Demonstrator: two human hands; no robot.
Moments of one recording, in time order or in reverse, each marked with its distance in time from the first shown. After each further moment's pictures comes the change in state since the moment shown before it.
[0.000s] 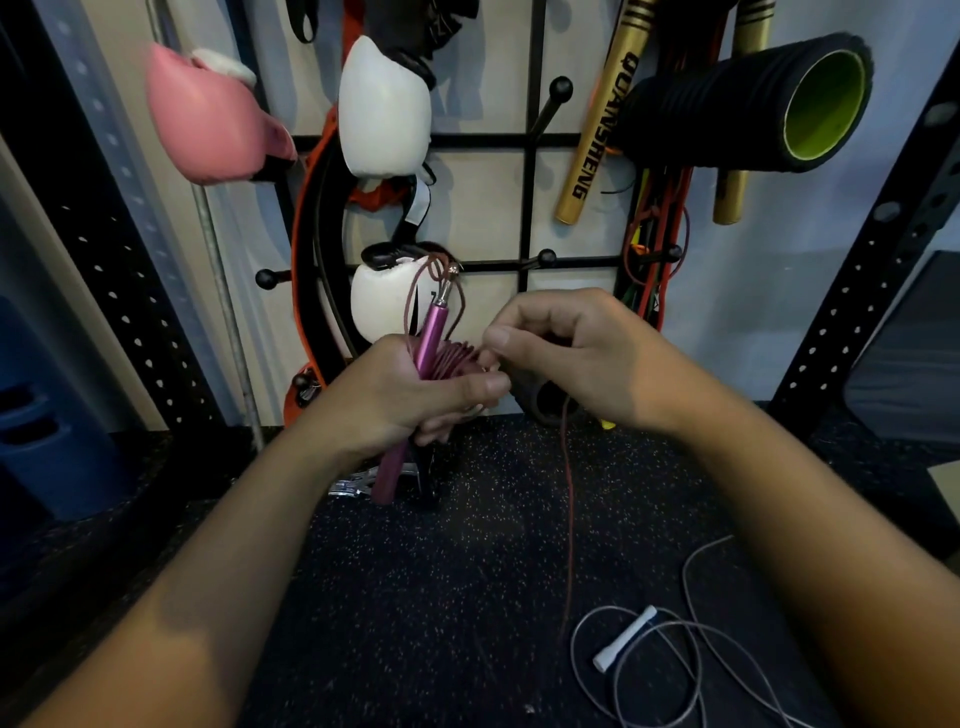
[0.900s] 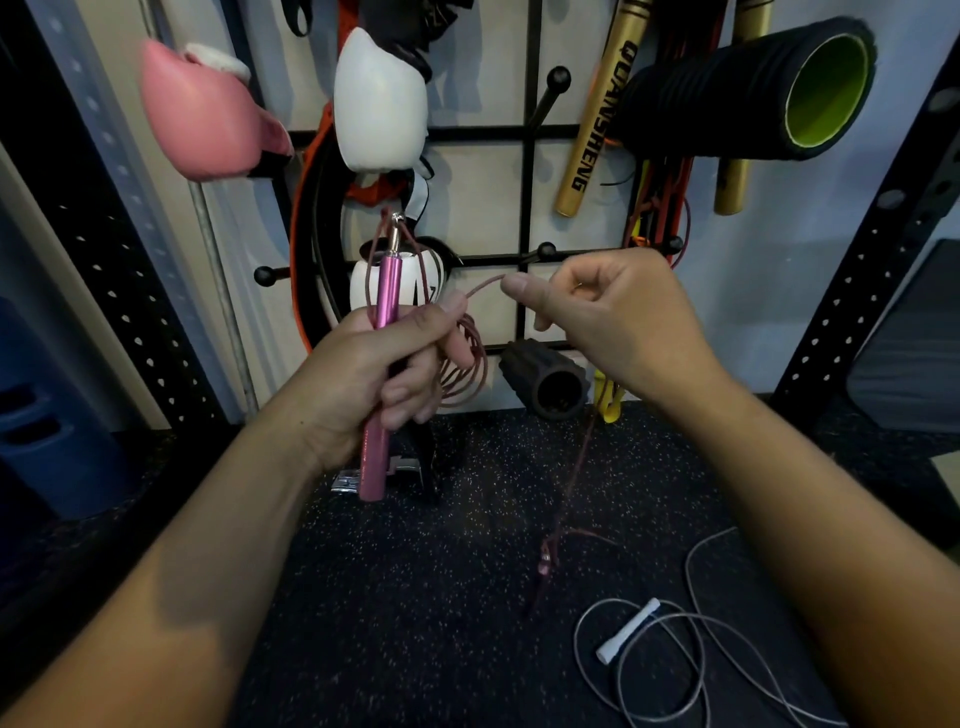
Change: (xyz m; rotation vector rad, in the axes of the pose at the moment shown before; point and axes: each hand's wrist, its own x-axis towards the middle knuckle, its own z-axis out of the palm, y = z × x) left_hand -0.006 0.016 -0.005 -0.386 0.027 0.003; right_hand 0.005 0.007 -0.003 -0.047 0.391 0.140
